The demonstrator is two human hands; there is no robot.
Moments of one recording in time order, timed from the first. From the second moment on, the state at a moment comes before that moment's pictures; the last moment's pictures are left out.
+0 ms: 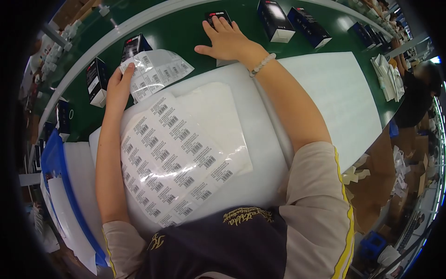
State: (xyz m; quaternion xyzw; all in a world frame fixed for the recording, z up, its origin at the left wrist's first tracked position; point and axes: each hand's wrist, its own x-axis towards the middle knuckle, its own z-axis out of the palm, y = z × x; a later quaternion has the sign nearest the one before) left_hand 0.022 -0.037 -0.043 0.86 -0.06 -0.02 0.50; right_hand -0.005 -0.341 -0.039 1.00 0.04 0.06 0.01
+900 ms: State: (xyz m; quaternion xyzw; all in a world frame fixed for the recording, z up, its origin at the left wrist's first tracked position) left_hand 0.009 -0.037 -0.041 0.80 -0.14 -0.05 0.58; right_hand -0.030 -0.279 -0.005 0.94 0.21 -0.04 -0.26
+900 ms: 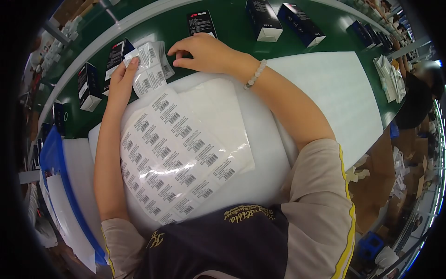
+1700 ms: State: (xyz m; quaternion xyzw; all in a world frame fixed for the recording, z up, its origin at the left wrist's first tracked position) left_hand 0.012 -0.040 -0.026 0.56 0.02 -0.19 0.81; right_hand -0.045 -0.262 0.025 0.93 0.09 0.16 -0.33
